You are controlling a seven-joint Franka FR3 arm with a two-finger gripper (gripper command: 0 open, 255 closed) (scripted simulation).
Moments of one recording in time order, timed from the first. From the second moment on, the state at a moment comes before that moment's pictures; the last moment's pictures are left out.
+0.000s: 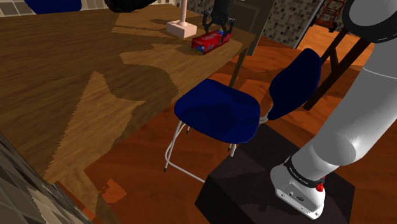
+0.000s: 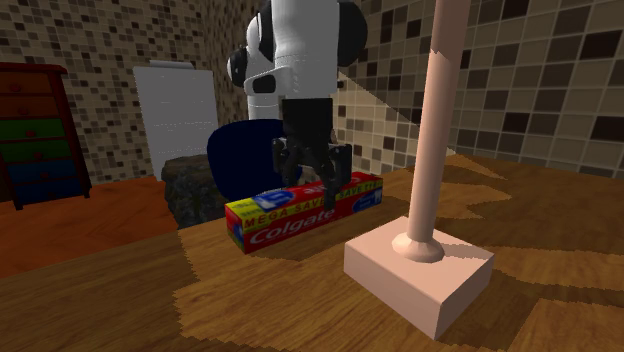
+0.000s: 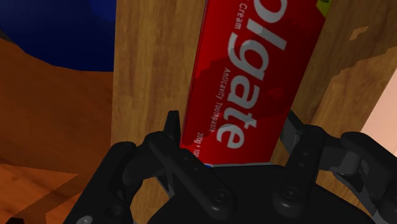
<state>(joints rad) -0.21 0.22 0.09 -1.51 0.00 1.74 0.98</state>
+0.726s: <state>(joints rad) -0.21 0.24 0.09 -1.39 0.00 1.64 0.98</state>
